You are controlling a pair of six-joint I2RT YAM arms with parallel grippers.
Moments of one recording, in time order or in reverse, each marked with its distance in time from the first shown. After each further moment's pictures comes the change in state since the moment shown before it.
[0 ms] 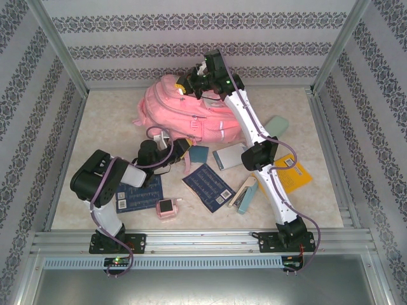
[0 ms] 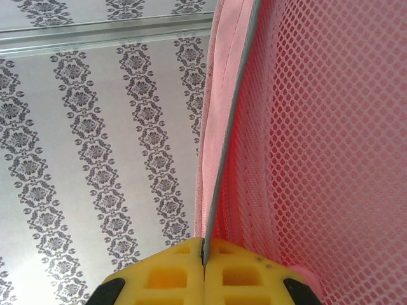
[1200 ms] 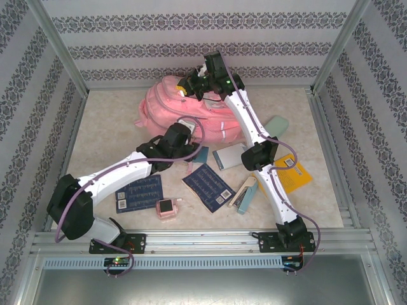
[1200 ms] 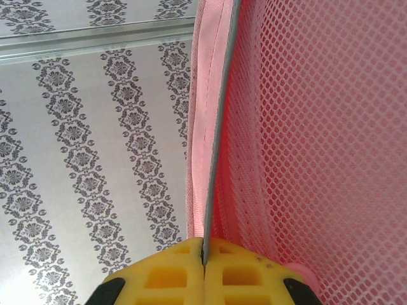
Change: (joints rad) left arm -0.330 -0.328 0.524 -1.434 -0.762 1.037; right arm -0.001 0.000 0.009 -0.060 0.030 -0.019
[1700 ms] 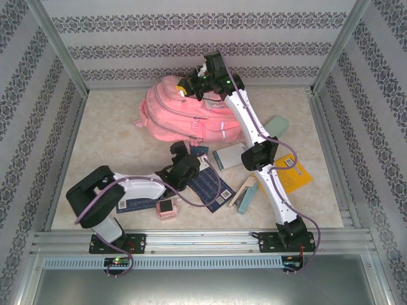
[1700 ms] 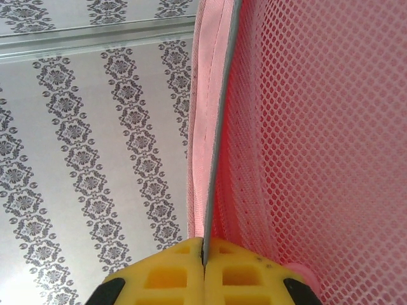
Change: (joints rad) left arm -0.146 0.192 -0.371 0.723 -0.428 0.914; right arm 0.000 0.000 0.000 0.001 -0.009 0.000
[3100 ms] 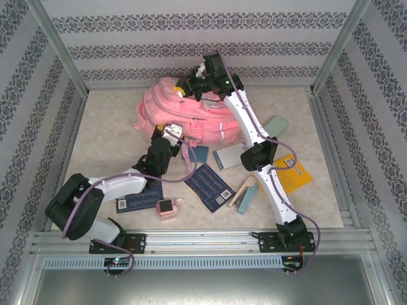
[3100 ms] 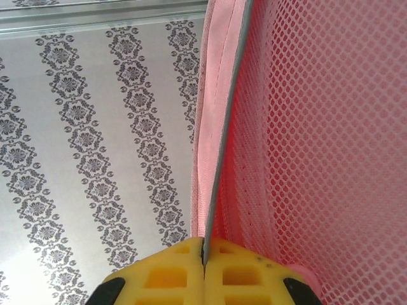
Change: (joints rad) left arm 0.255 -0.218 -0.045 0.171 0.173 -0.532; right arm 0.014 0.000 0.001 0.007 -0.044 -0.013
